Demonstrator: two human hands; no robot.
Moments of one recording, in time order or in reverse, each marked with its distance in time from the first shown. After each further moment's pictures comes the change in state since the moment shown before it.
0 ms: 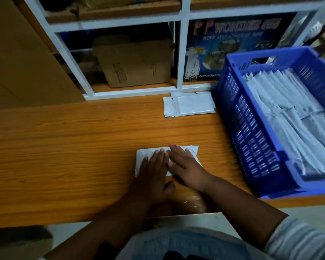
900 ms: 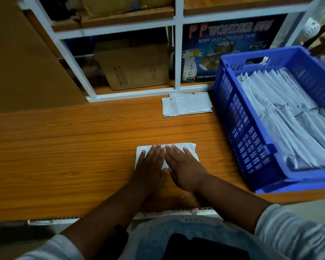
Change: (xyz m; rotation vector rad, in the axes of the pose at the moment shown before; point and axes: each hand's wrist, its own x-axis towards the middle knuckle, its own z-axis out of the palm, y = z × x) left_hand 0.016 -0.008 0.008 0.031 -0.051 -0.044; right_hand -0.011 0.012 0.011 -0.646 -0.064 -0.136
